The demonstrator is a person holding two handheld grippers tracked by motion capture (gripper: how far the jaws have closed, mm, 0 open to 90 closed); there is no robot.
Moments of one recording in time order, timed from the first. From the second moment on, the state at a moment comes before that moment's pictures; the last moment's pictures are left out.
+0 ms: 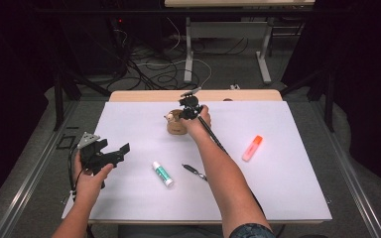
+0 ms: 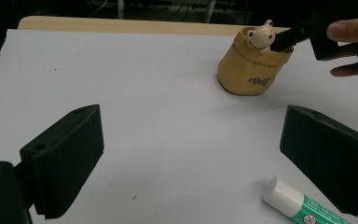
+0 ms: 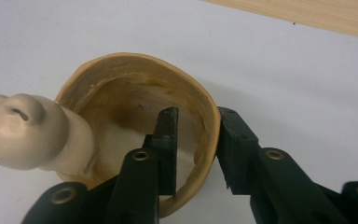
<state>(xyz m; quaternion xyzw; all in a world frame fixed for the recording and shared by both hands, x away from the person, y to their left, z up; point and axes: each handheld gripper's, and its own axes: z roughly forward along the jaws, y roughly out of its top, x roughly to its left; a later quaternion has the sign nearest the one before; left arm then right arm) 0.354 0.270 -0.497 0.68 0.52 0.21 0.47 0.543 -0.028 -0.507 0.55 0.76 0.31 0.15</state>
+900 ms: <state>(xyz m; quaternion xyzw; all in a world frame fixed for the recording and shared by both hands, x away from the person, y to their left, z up) 0.356 0.270 -0.499 0.68 0.52 0.21 0.47 0.543 -0.029 -0.502 0.57 0.75 0.29 0.15</state>
